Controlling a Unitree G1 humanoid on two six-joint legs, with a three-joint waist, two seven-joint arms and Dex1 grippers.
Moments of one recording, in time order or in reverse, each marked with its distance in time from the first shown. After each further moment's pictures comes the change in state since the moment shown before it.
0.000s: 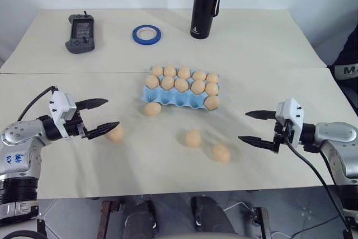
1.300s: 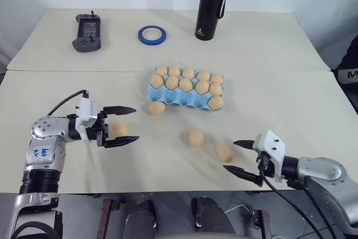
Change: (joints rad) left arm -0.080 -0.099 -0.123 0.011 -0.026 -0.071 -0.220; right arm 0.321 0.027 0.105 -0.415 0.005 0.201 -0.332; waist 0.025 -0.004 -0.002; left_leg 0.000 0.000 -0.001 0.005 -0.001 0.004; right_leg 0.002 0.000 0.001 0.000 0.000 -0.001
